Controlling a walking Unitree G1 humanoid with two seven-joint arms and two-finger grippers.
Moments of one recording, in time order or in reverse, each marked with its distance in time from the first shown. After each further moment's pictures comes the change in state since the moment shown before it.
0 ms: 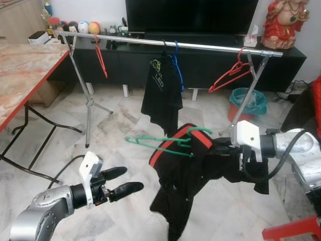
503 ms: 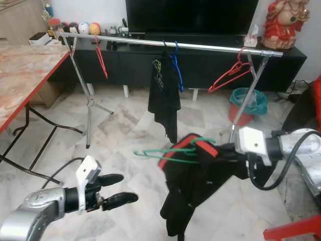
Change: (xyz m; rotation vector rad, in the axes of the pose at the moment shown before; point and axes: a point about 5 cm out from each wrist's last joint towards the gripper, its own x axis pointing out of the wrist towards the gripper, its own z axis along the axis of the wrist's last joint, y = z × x) left arm -0.023 0.007 -0.005 0.062 0.180 0.013; right arm -0.015 0.008 -0.016 -0.034 0.158 0.069
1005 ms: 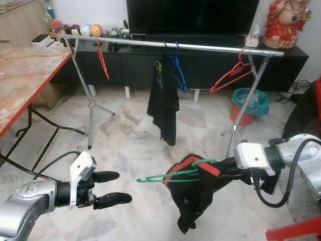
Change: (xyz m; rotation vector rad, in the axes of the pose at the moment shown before) left arm -0.003 0.002 0.029 0.106 -0.012 -0.089; right arm 0.007 0.012 0.002 -0.082 0.032 0.178
